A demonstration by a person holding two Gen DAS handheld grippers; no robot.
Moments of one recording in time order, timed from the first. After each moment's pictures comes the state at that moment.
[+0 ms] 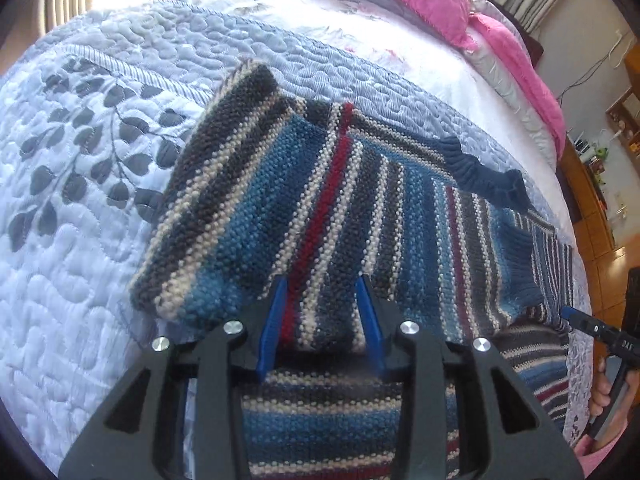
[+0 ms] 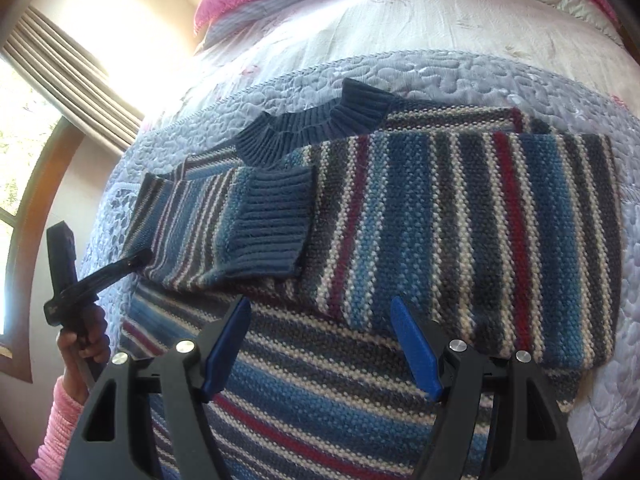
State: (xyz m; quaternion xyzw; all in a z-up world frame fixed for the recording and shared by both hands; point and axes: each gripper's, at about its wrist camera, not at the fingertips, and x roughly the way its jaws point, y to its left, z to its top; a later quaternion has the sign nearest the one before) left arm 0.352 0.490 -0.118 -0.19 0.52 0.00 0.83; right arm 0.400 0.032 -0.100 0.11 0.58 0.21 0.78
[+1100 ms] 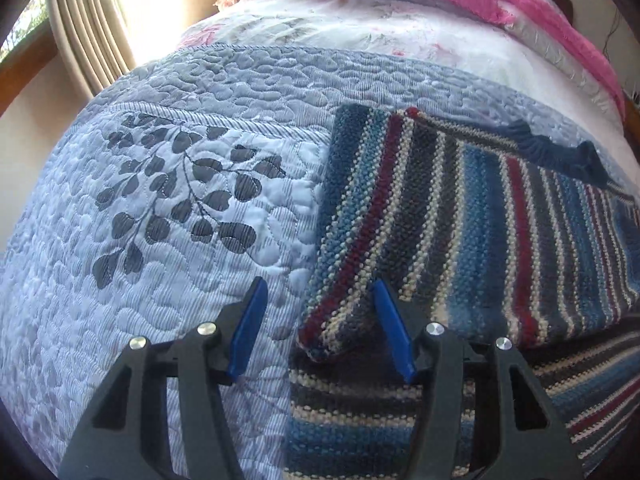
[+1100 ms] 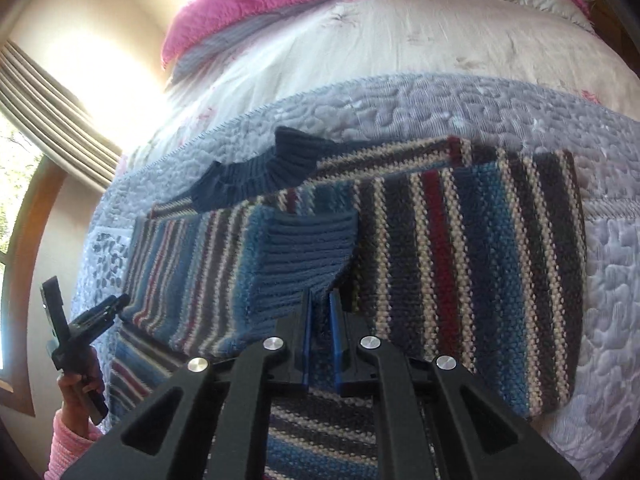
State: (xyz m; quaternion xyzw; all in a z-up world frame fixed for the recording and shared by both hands) left arm 0.356 0.479 -0.127 -0.03 0.53 0.12 0.84; right arm 0.427 -0.008 -0.104 0.12 0.56 0.16 0.80
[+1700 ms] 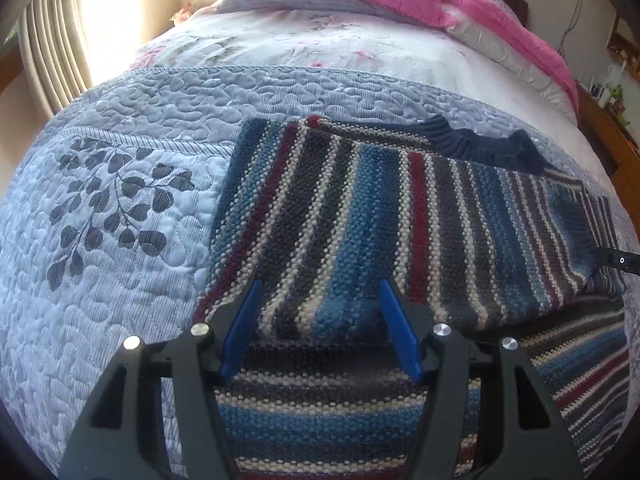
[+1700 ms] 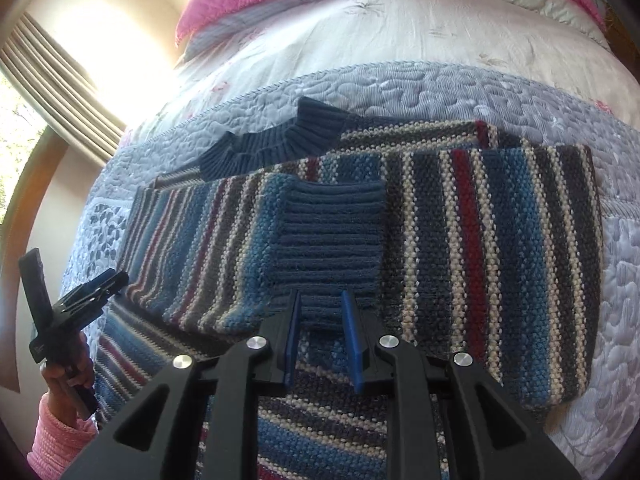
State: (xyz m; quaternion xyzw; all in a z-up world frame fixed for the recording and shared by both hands) left arm 0.346 0.430 -0.115 -0.05 0.51 0.03 0.86; right arm 0.411 0.010 -0.109 0.10 0.56 0.18 0.80
